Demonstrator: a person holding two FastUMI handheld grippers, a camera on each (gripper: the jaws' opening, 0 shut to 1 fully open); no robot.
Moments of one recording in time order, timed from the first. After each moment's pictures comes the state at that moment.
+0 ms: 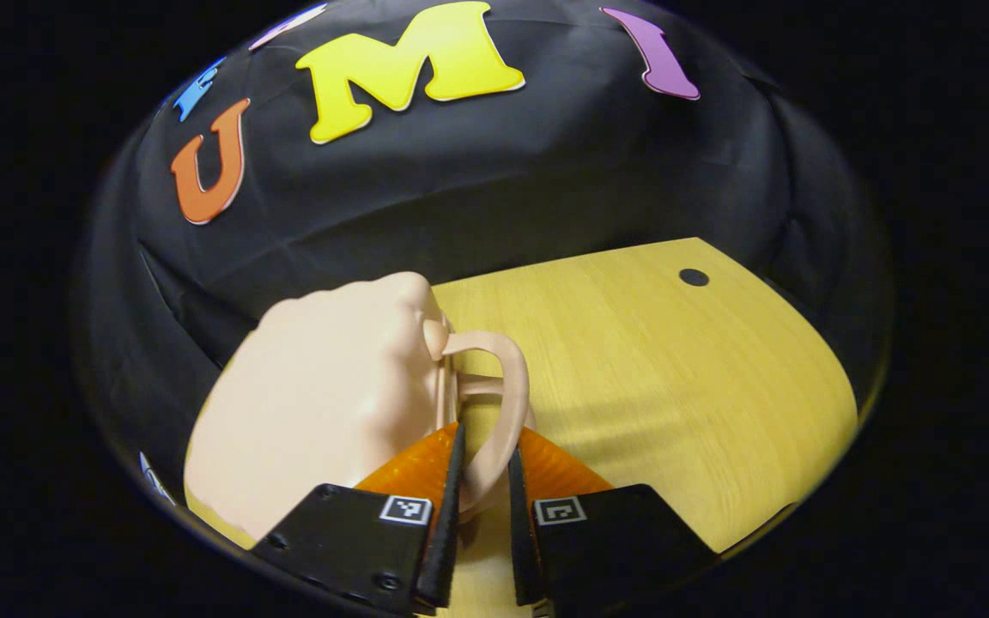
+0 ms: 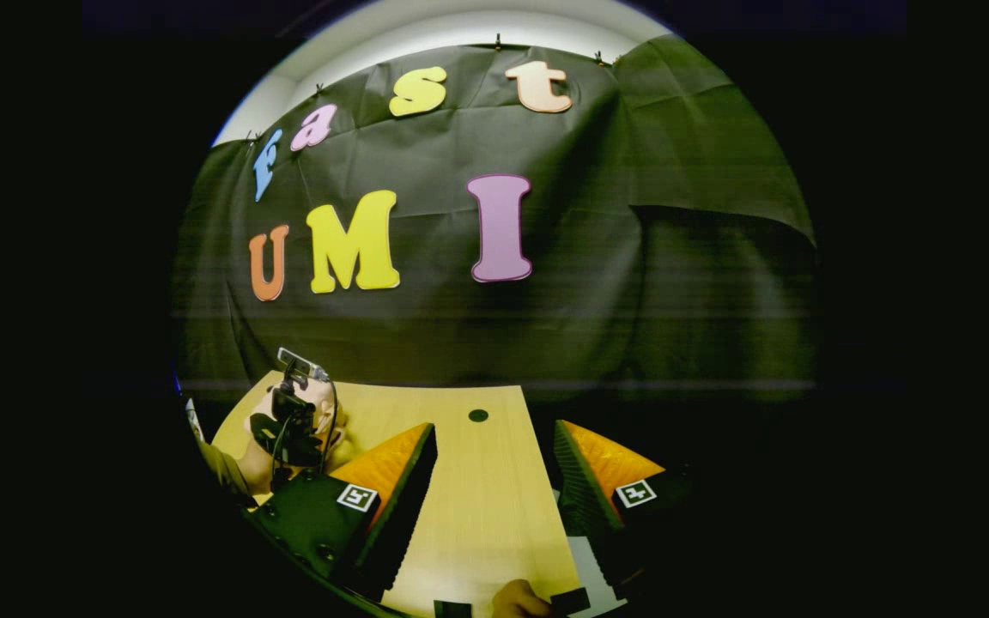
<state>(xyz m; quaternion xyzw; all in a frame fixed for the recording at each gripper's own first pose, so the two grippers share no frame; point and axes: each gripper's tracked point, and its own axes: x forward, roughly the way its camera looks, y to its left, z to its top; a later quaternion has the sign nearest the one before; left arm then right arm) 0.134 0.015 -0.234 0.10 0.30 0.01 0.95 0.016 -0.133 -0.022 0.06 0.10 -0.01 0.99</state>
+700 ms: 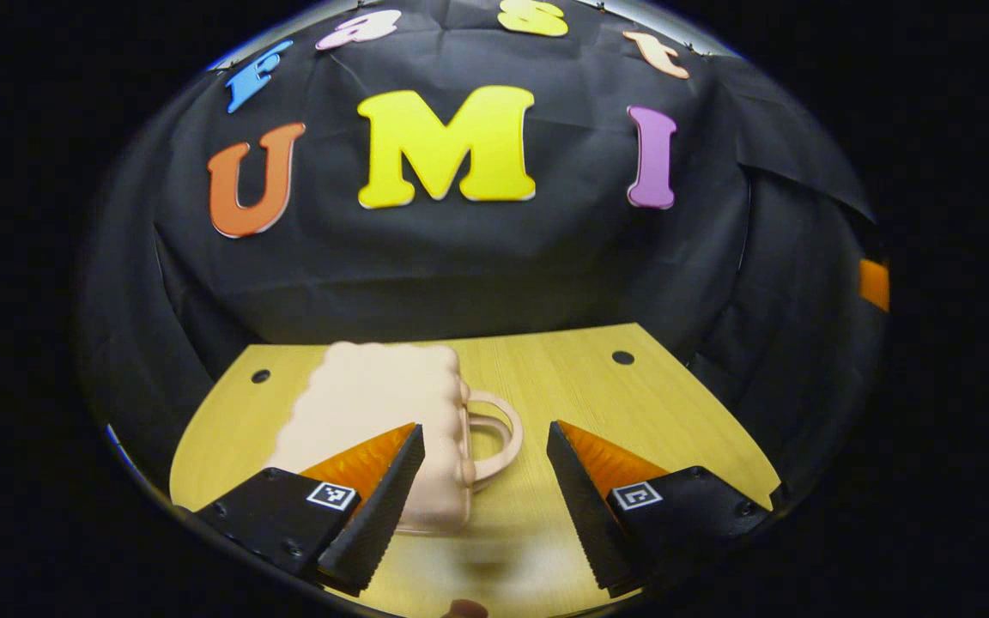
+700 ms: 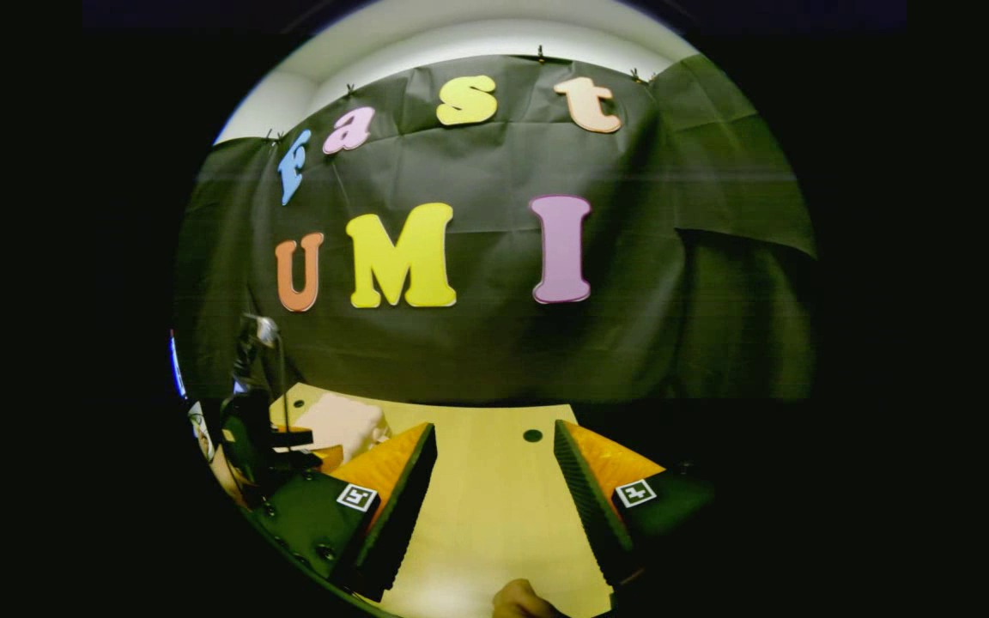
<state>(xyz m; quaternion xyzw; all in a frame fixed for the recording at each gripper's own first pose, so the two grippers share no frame) 0.036 0.039 -0.066 0.03 0.18 -0.02 0.98 0.030 0.001 0.022 0.05 0.07 0.04 1.00</state>
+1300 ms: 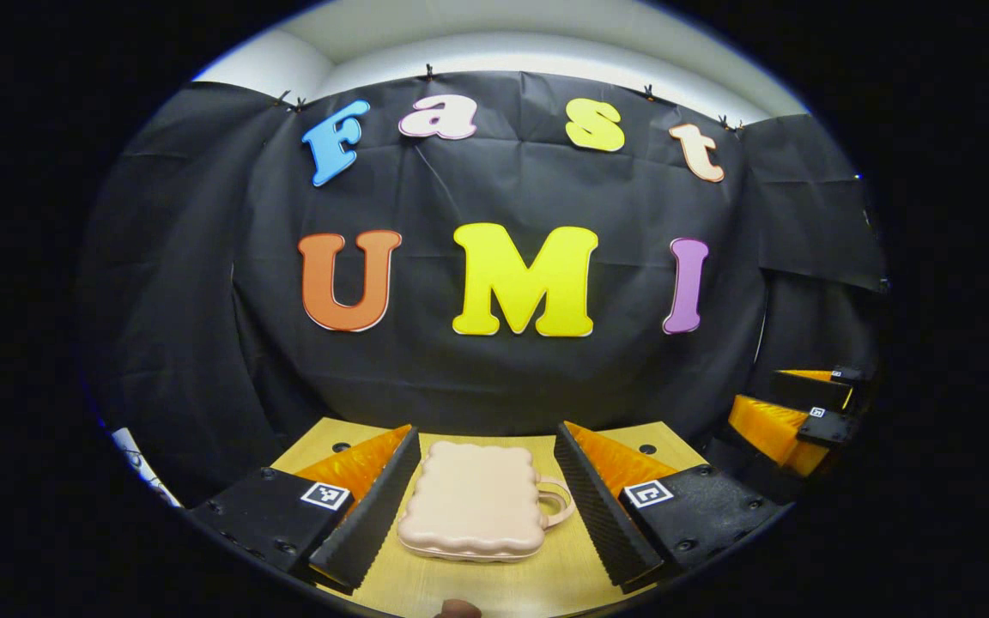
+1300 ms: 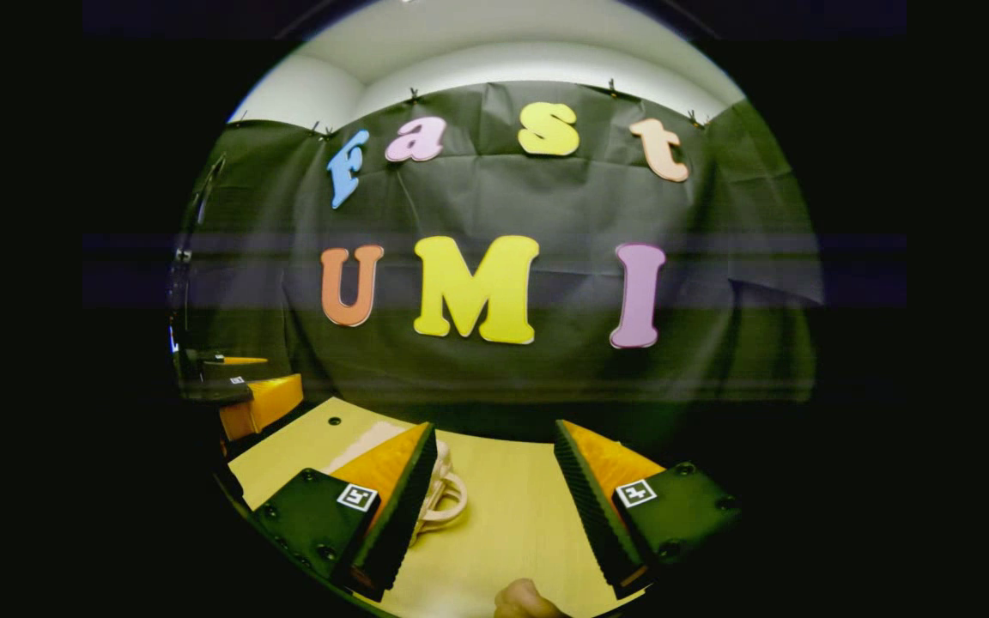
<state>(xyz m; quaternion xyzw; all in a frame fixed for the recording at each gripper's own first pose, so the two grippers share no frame) -0.032 0.133 0.081 0.01 0.02 0.04 1.00 0.024 0.151 0.083 0.00 0.00 0.10 0.99</state>
